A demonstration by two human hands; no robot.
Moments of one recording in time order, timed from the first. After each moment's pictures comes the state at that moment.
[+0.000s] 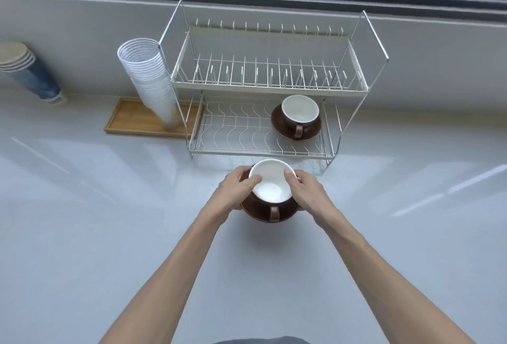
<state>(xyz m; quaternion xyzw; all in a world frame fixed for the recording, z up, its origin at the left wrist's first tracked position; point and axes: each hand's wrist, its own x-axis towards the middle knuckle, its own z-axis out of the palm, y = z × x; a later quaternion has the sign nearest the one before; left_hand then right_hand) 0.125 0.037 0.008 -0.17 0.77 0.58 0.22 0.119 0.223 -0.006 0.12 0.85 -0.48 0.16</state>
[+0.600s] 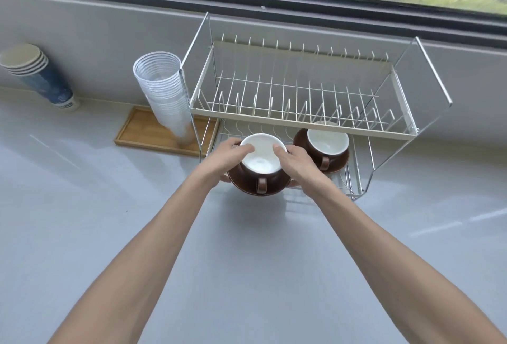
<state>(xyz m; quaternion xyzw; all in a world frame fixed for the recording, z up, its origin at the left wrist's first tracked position) -0.012 -0.023 0.031 -0.21 0.78 0.56 0.21 -0.027 0.152 0.014 0.10 0.85 -0.48 0.21</state>
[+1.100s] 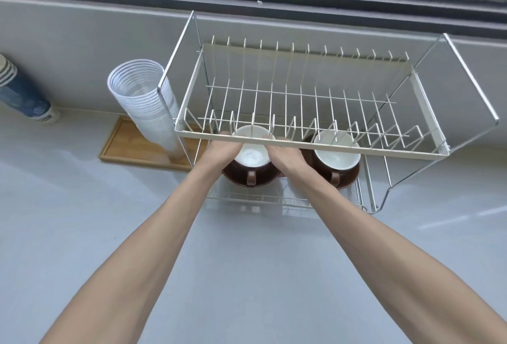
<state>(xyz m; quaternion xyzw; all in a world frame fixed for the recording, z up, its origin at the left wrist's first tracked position) -0.083 -0.029 0.004 -0.24 0.79 0.54 0.16 -0.092 0.122 -0.010 0.11 0.85 -0.49 0.18</state>
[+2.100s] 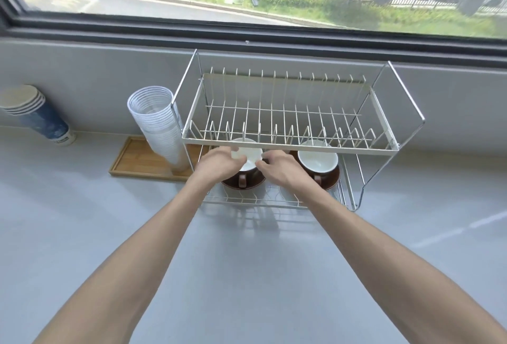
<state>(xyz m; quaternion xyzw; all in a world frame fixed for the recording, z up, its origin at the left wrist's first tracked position) -0.041 -0.022 0.057 -0.10 0.94 0.28 0.15 -0.044 0.138 0.053 -0.01 0.94 -0.29 0.19</state>
